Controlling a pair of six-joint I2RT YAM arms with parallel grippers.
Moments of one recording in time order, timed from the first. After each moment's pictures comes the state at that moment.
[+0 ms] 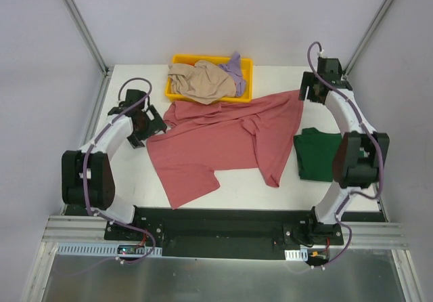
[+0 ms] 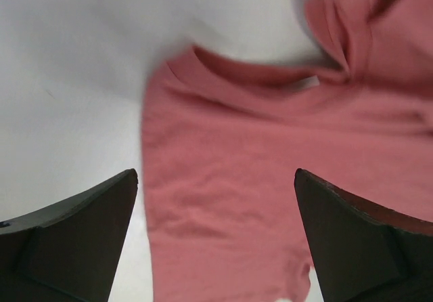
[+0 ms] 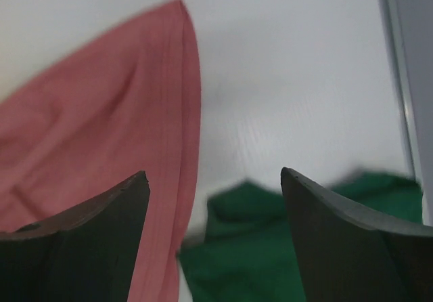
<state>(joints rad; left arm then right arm) -0.02 1.59 1.11 -0.67 -0.04 -0.66 -0.01 1.89 1.64 -0.50 0.18 0.07</state>
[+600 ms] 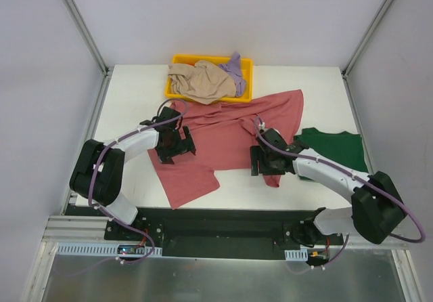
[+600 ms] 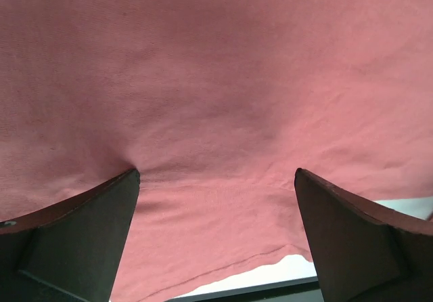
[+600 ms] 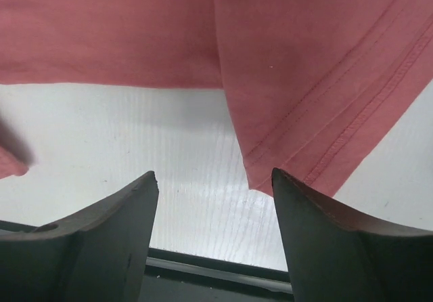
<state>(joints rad) -0.38 1.59 0.92 -0.54 0.10 -0.74 0.70 1.30 0.80 -0.63 0.11 0.55</state>
